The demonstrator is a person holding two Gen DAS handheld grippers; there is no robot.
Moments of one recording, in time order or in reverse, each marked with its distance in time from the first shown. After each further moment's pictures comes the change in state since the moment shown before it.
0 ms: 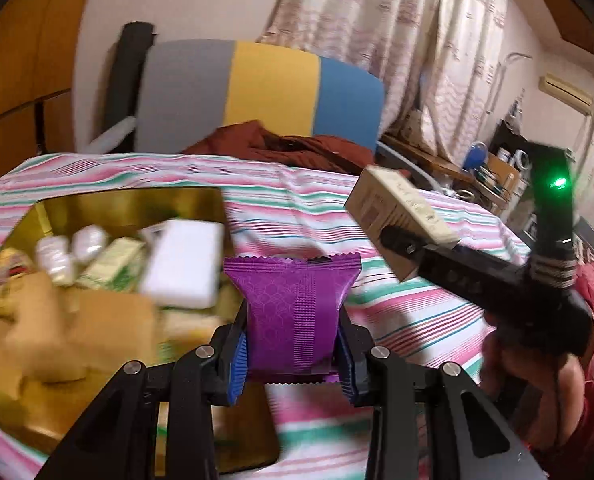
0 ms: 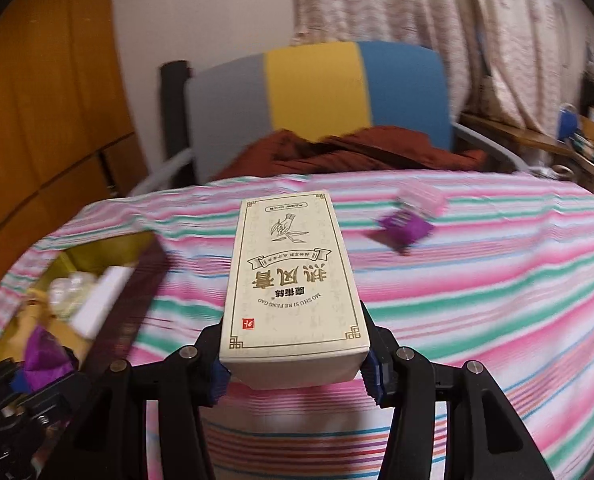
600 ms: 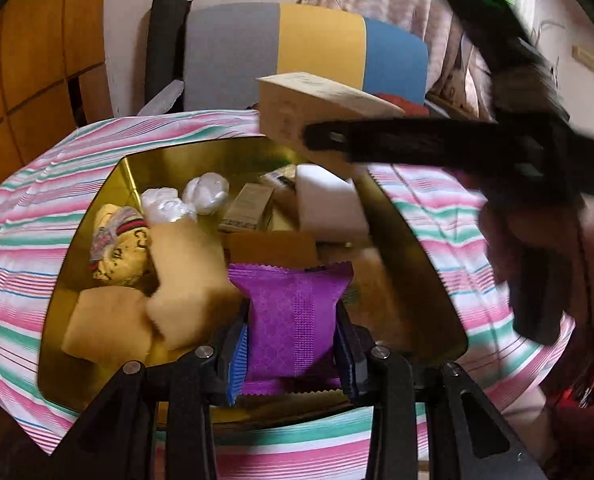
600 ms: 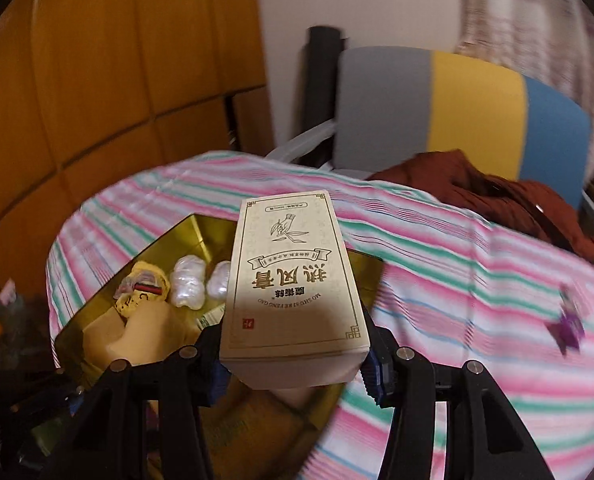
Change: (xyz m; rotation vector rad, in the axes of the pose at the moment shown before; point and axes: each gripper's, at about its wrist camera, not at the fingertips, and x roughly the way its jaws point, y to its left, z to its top) left arm -0.018 0.084 -0.012 0.049 0.184 0.135; right arm 0.060 0.184 0.040 -0.353 0.135 0.270
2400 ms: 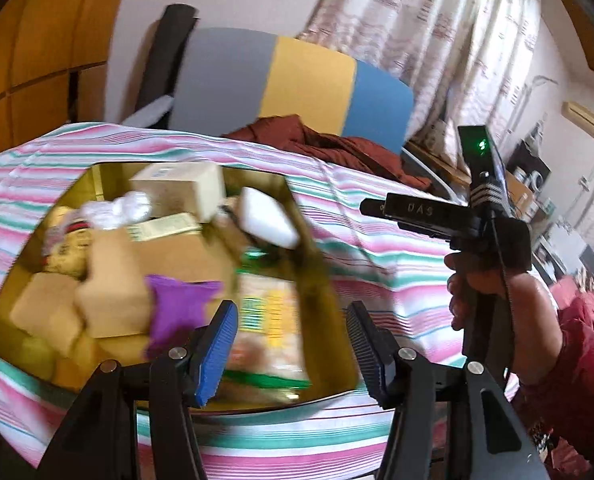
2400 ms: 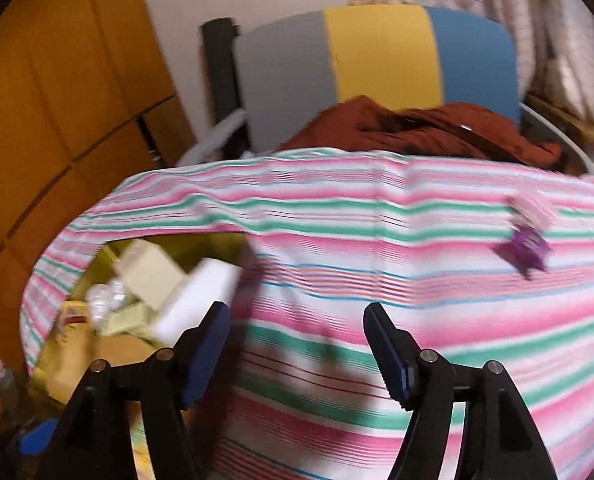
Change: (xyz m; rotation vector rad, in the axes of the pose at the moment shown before) left arm -0.021 -0.047 -0.001 -0.128 -0.147 -0.137; right arm -0.025 -0.129 -0.055 0.400 0.029 -0.165
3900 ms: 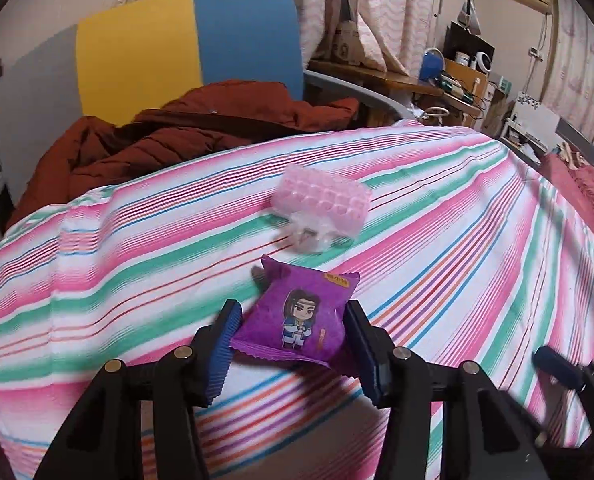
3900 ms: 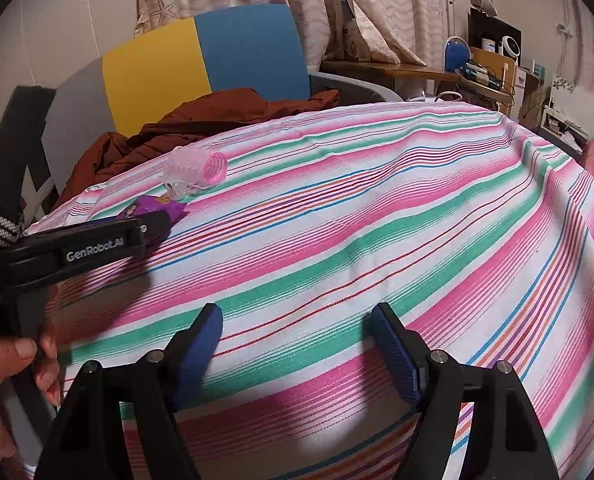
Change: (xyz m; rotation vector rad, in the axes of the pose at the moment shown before) left arm 0.315 -0.217 0.105 0.404 0.171 -0.086; right arm -0.032 -0.232 -0.054 0.322 -0.095 -0.448
